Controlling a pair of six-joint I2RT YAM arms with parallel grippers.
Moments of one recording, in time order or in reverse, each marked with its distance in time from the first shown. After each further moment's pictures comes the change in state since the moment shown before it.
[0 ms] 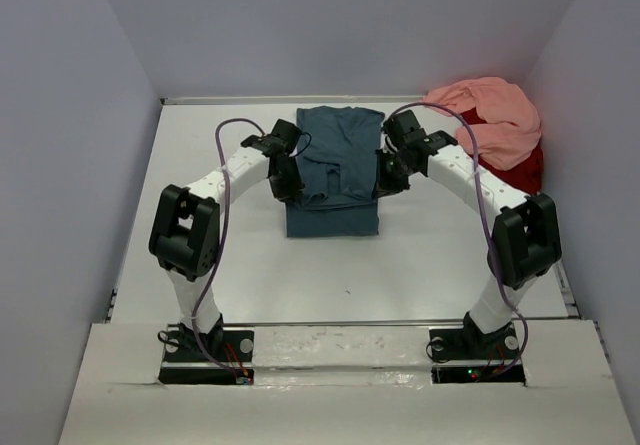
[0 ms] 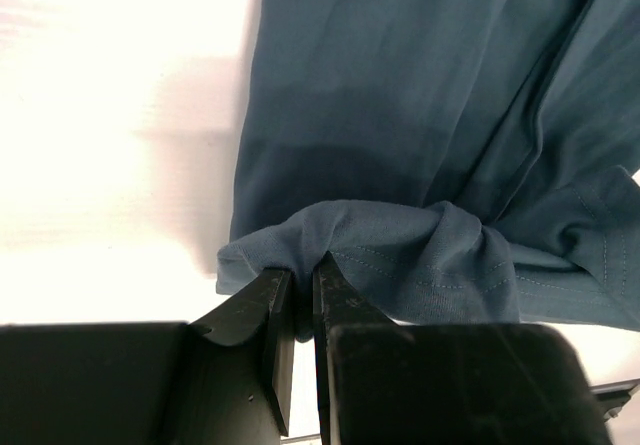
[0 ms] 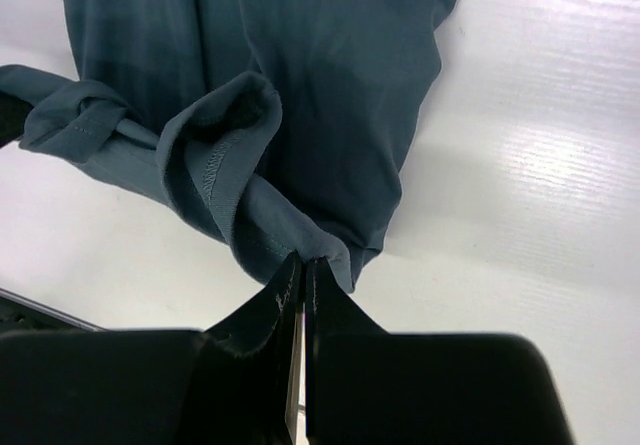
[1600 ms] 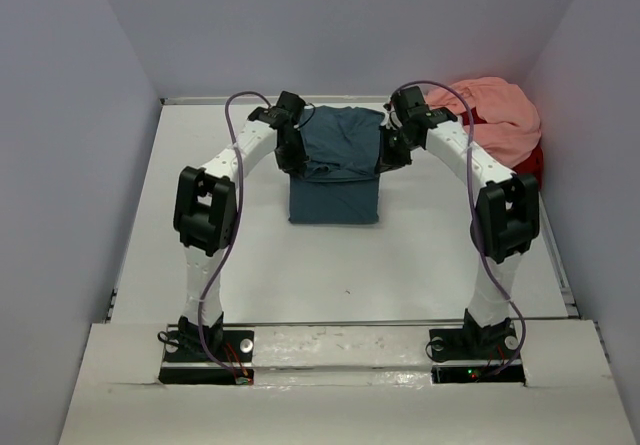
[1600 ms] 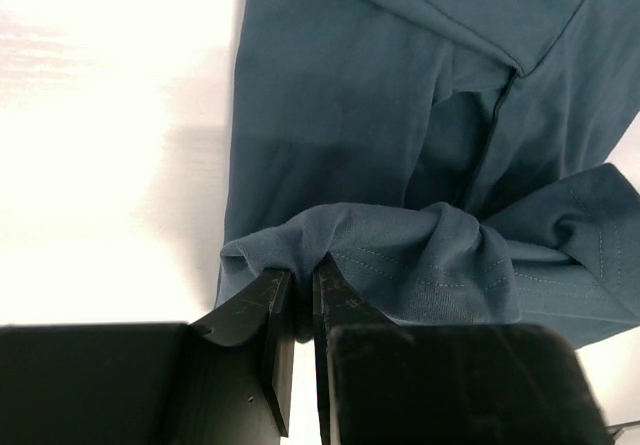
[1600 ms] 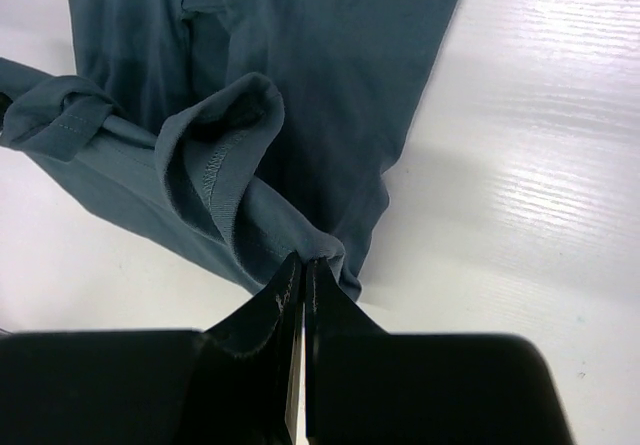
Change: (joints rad) left arm 0.048 0.256 0.418 -0.115 -0.015 0.081; right arm -0.105 0.212 0.279 -0.037 -0.051 -0.111
